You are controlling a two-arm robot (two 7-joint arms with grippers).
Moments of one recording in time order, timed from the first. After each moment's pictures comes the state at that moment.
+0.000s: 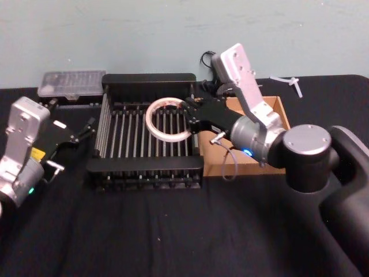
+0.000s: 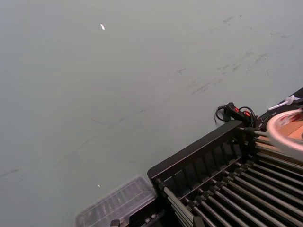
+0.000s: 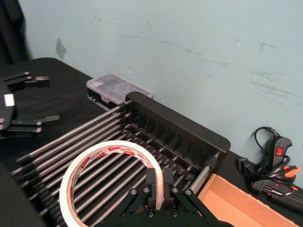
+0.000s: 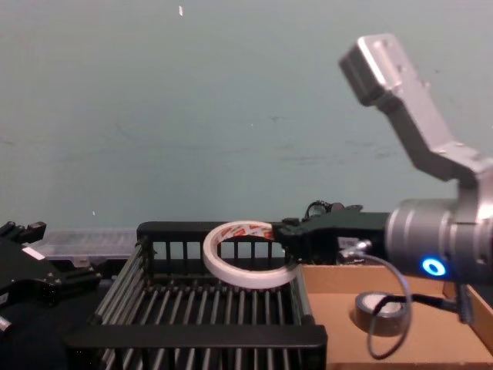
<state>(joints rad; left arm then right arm) -0.20 0.60 0.45 -1.41 -0.25 -0.12 0.03 0.39 0.23 -0.47 -1.44 0.17 0.34 0.27</state>
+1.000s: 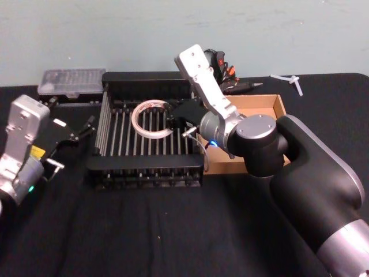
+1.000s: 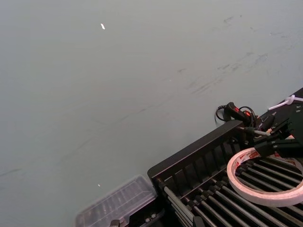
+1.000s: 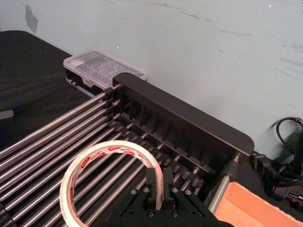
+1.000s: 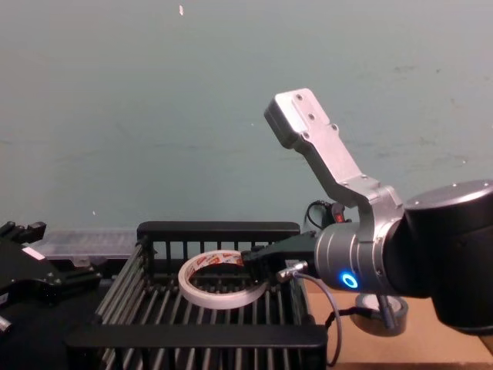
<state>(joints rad) -0.20 0.60 0.45 -1.41 -0.25 -0.12 0.03 0.54 0.04 -0.49 -1.10 0.05 0.32 0.22</state>
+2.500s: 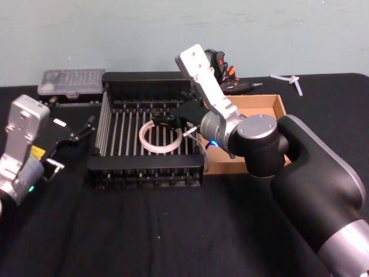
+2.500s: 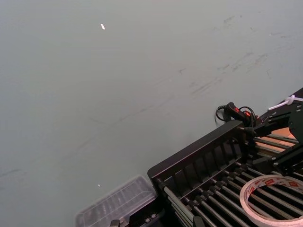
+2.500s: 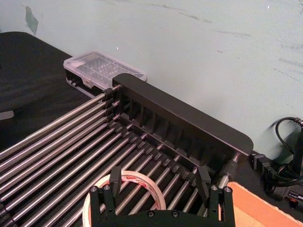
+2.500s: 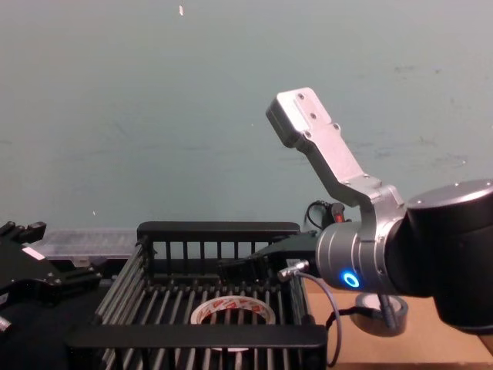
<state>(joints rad) -0.20 0.60 0.45 -1.41 -0.25 -0.12 0.03 0.54 0.04 -0.49 -1.10 0.06 0.32 0.22</state>
